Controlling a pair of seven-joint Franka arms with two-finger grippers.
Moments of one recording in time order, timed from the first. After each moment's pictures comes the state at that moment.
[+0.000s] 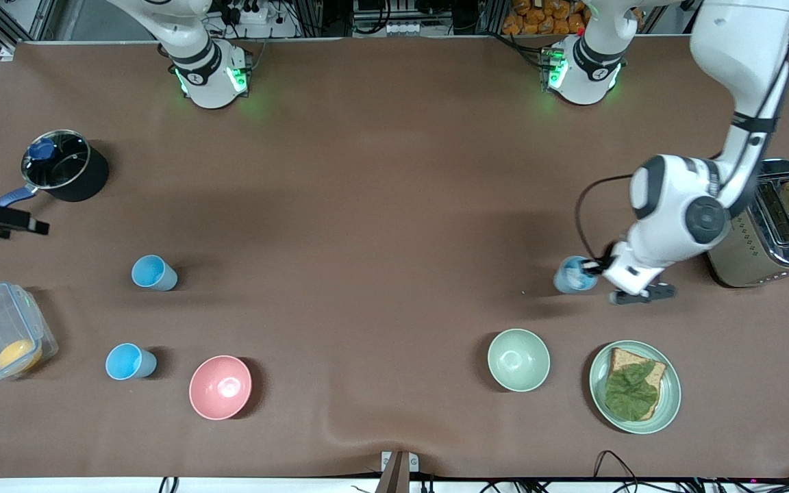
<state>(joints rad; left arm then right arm) 0.02 0.37 -0.27 -2.00 -0.02 2.33 -0.41 -0.20 0.32 -0.09 -1.48 0.26 1.56 -0.30</state>
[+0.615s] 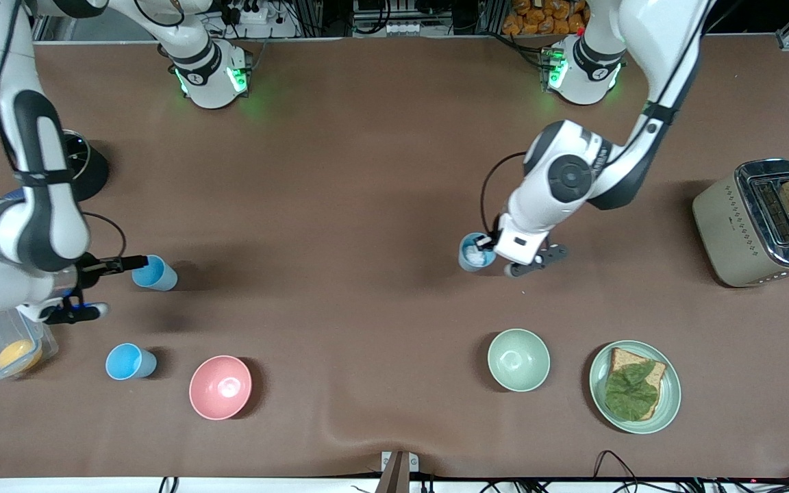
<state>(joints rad) -0.19 0.41 -0.38 -1.92 -0.02 2.33 -0.93 -0.07 0.57 -0.09 -1.60 0.08 1.78 -0.30</state>
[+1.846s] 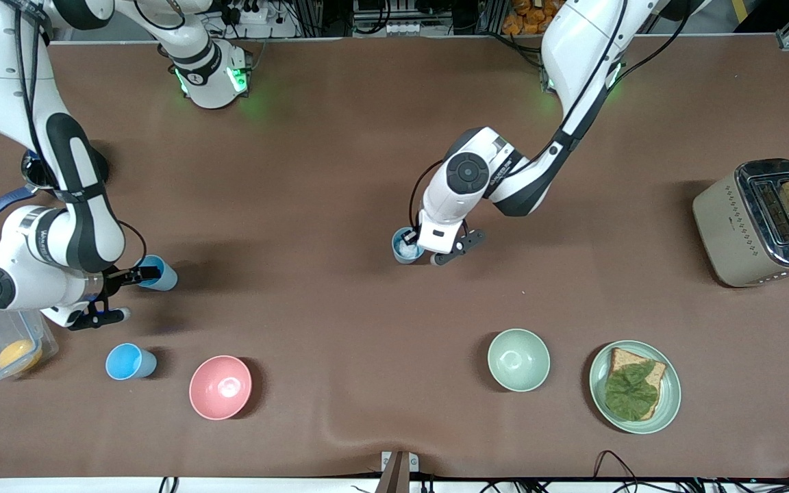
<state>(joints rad) -0.43 0.62 -0.34 -1.76 0.03 2.44 -1.30 -0.07 0.63 -0.09 -1.69 0.07 2.00 -0.41</state>
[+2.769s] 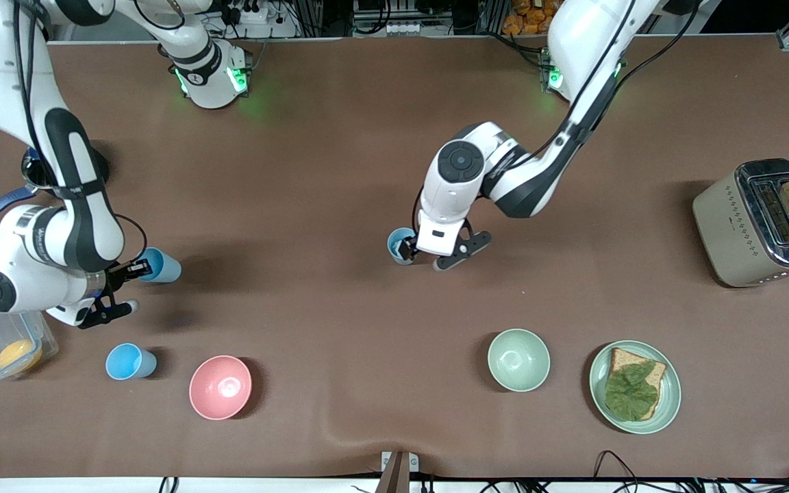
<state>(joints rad) -0.41 0.54 -0.33 -1.67 0.18 2.29 -1.37 -0.04 0.57 -0.05 -1.64 0.08 1.84 -0.46</state>
